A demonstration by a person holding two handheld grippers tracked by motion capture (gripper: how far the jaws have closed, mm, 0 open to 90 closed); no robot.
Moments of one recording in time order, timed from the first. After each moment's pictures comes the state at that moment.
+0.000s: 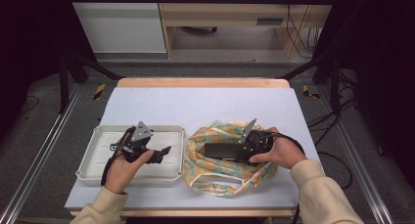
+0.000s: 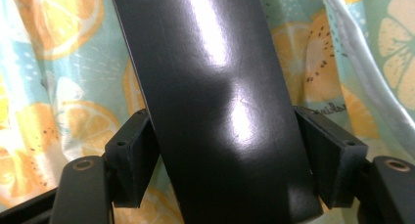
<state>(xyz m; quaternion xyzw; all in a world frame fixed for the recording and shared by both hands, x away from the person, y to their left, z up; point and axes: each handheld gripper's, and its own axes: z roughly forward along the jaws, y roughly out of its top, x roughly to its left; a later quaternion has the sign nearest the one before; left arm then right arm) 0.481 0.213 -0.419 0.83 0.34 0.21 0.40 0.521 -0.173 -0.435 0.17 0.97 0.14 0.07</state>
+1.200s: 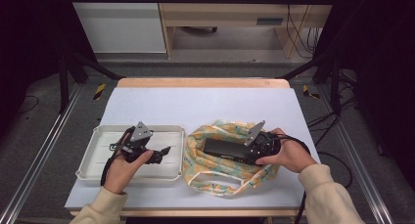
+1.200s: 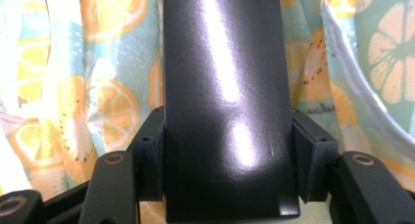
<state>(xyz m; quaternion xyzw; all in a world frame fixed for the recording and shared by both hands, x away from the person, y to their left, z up) 0.481 0.215 -0.418 0.83 0.34 0.21 0.40 0.507 -0.186 -0.422 0.13 0.97 0.19 0.08</state>
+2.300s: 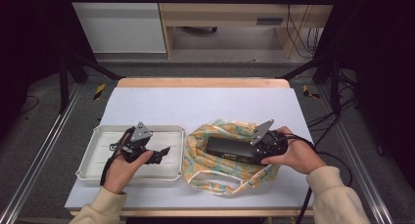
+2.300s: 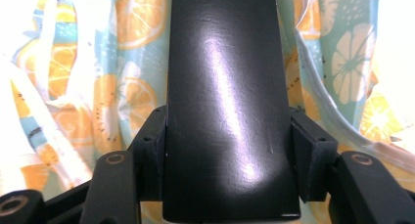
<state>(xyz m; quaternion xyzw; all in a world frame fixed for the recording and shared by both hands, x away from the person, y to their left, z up) 0.482 0.216 -0.421 0.83 0.34 0.20 0.39 0.496 -0.198 -0.401 0.12 0.96 0.22 0.10</state>
